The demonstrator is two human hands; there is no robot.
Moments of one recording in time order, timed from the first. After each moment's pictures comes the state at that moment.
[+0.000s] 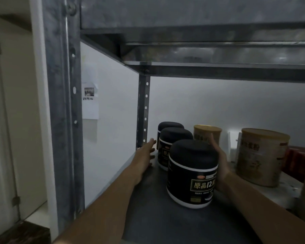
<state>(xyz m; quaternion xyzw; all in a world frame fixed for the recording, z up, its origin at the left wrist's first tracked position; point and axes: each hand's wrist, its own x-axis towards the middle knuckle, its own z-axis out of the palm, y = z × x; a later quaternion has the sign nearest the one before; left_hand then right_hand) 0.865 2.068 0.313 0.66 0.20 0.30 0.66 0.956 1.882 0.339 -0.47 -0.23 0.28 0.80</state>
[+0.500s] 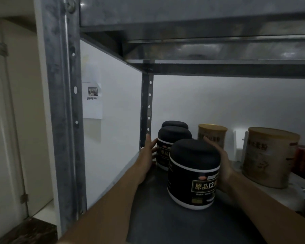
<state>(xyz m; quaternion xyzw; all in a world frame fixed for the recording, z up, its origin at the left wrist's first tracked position) 0.868 2.067 0.312 0.64 0.17 0.29 0.69 0.953 1.883 0.341 -0.48 -0.24 0.30 0.79</state>
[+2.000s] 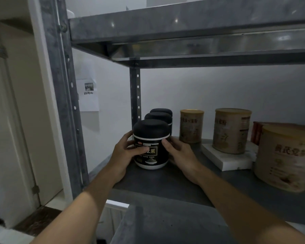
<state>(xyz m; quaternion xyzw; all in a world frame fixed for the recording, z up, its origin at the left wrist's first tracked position) 0.775 1.994 0.302 0.64 0.12 0.37 0.66 0.903 1.853 0.305 -0.60 -0.42 0.21 0.65</state>
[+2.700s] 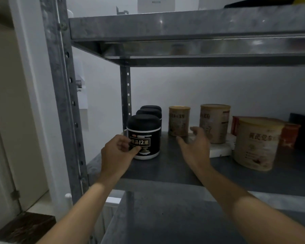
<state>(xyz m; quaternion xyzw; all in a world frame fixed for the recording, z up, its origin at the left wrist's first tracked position) 0.747 1.959 0.290 0.73 0.23 0.49 0.41 0.897 1.805 0.302 -0.76 -0.26 -0.18 0.57</state>
